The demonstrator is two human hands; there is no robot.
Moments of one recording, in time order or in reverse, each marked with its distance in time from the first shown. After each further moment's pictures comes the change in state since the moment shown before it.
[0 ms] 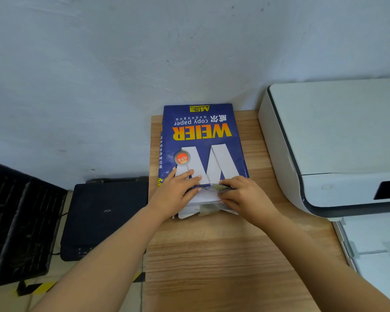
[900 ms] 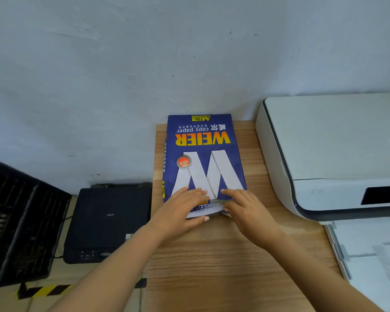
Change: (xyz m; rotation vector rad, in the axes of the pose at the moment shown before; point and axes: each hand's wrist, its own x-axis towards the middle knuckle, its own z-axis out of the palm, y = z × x) left_hand -0.037 0.013 0.010 -0.081 0.034 0.207; right_hand -0.035 -0.020 -0.009 -0.091 0.181 -0.098
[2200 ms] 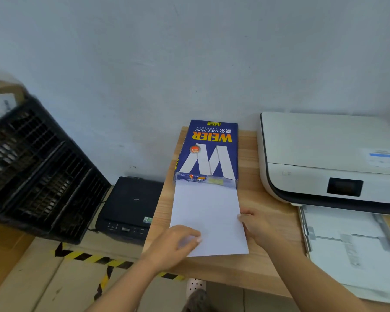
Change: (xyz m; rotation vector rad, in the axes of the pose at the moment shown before) left_hand -0.159 0.173 0.061 -0.180 0.143 -0.451; right_hand -0.114 -0.020 -0.035 1.207 -0.228 1.116
